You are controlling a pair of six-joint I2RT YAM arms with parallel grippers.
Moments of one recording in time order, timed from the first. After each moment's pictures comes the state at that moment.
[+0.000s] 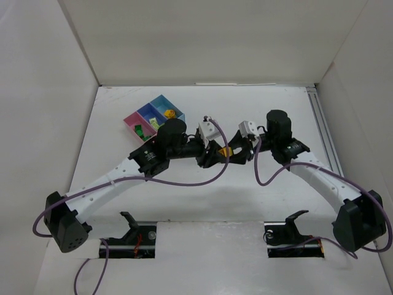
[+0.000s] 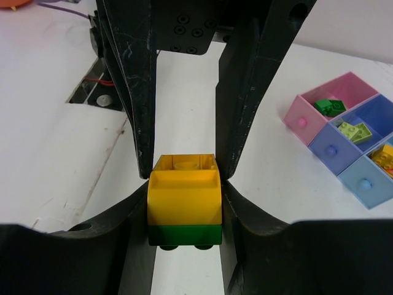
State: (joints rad) left arm -0.85 1.18 1.04 -0.14 0.46 0.03; right arm 0.43 1.22 0.88 0.02 -1.30 -0.46
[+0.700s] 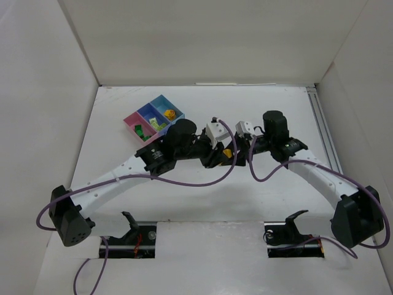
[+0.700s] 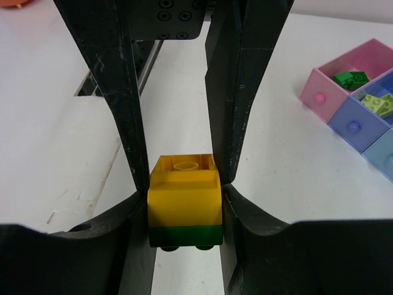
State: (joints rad) left arm -0.91 1.25 1.12 -0.24 0.34 0.04; right arm 0.43 1.26 0.89 -0.10 -1.28 -0.50
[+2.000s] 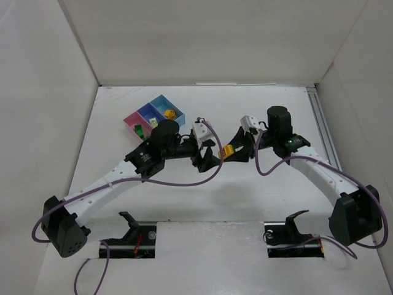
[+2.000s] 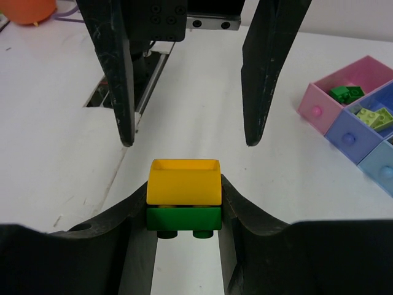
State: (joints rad) left arm -0.78 1.14 0.97 -0.10 0.51 0.06; right arm 0.37 1.28 0.93 -0.11 -1.37 -0.48
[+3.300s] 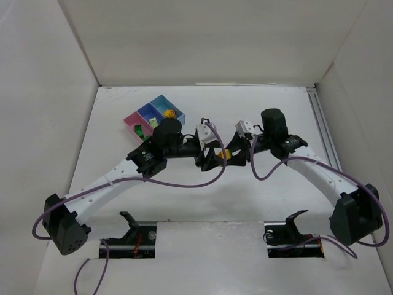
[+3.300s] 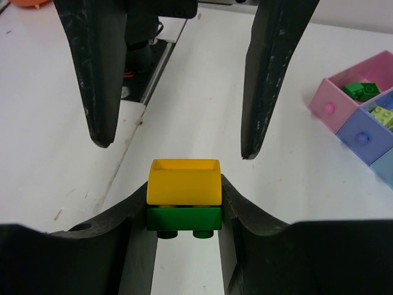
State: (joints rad) left arm -0.82 1.17 1.01 -0.07 0.59 0.10; right arm 0.42 1.28 0.94 -0.20 -1.33 -0.58
